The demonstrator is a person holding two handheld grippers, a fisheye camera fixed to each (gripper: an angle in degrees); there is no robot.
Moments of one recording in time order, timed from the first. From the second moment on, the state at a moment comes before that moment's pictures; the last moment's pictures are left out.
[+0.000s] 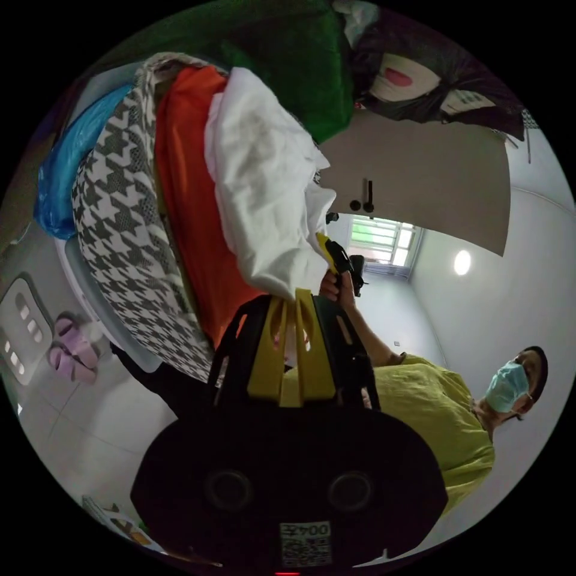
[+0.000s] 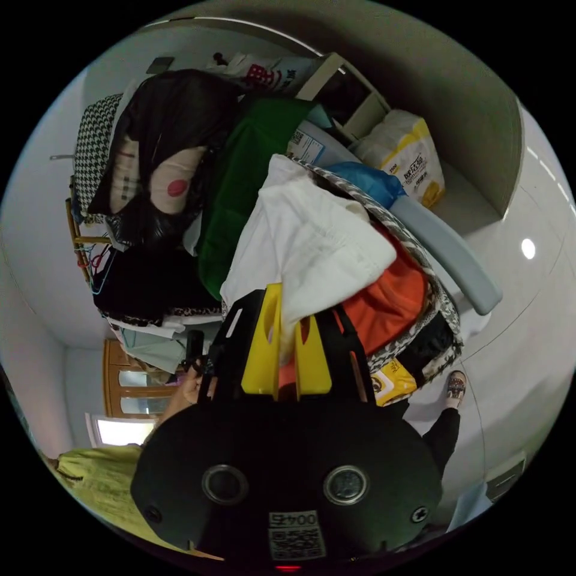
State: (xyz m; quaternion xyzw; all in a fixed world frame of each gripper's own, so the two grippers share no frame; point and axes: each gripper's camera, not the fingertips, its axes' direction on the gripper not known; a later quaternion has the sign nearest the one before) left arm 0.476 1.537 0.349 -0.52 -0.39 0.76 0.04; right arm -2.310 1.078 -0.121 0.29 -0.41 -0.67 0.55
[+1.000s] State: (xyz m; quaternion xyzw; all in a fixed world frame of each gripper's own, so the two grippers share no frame) left arm 0.262 1.581 0.201 -0.23 -0.15 0.93 -0.25; right arm -2.470 1.264 -0.143 0.49 -0.14 -0.70 0.50
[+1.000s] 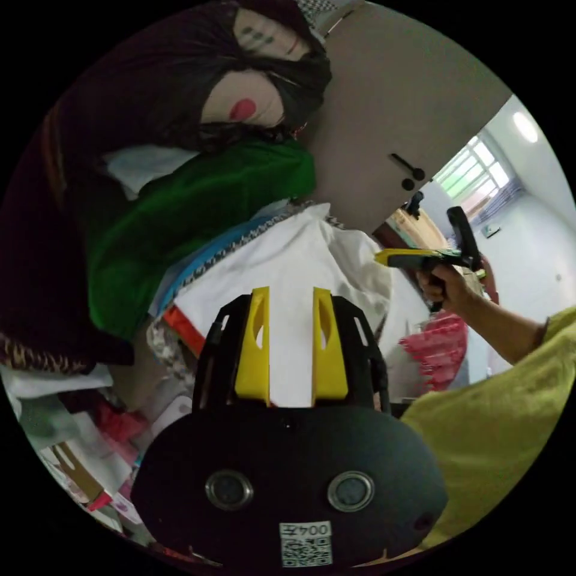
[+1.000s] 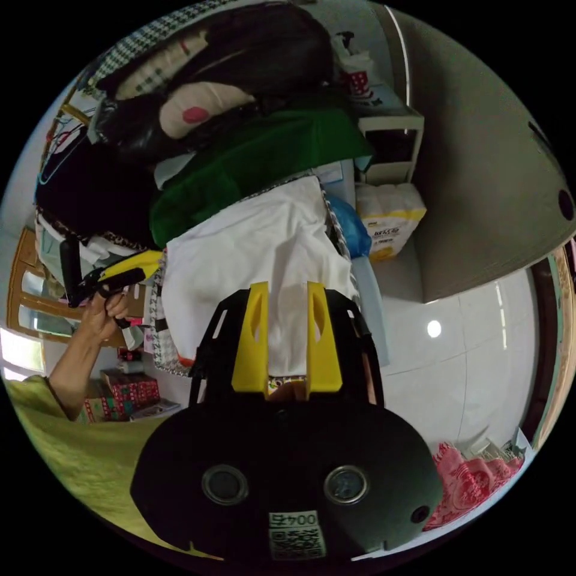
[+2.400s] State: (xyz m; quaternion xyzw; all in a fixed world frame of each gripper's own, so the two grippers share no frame) left arm 0.260 1.429 0.264 -0.23 -0.11 0.97 -0.06; right arm -2.018 1.276 -0.193 0.50 -0.26 -0.66 0.49
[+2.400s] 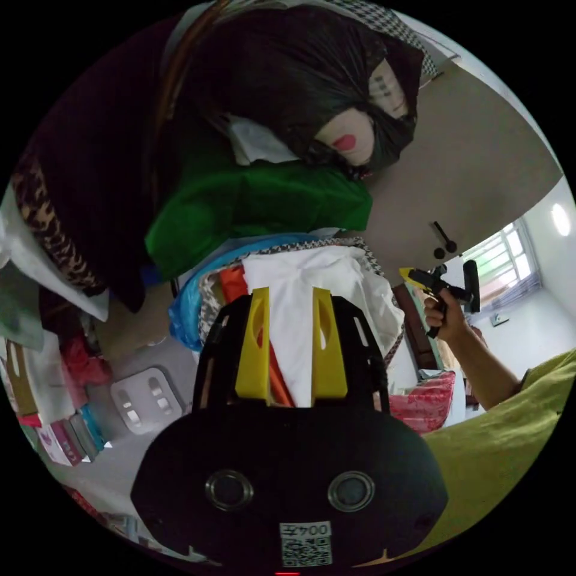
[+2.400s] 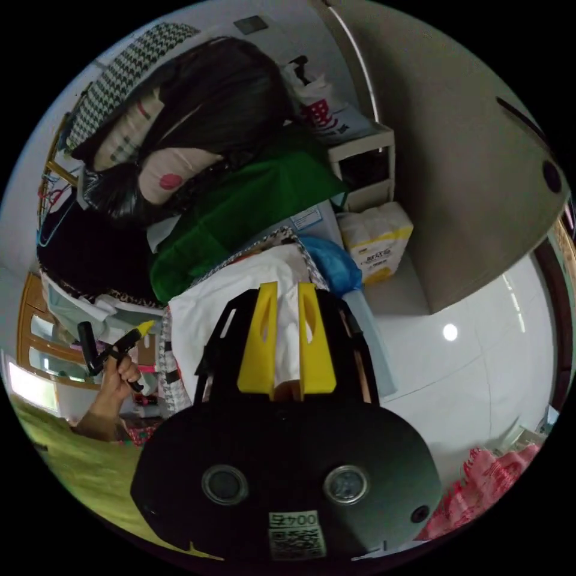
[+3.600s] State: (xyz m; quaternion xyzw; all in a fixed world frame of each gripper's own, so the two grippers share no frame) left arm -0.474 0.600 0.222 -0.51 -0.44 0.39 -0.62; right arm -0.515 0.832 0.453 0.48 -0.71 -0.01 0.51
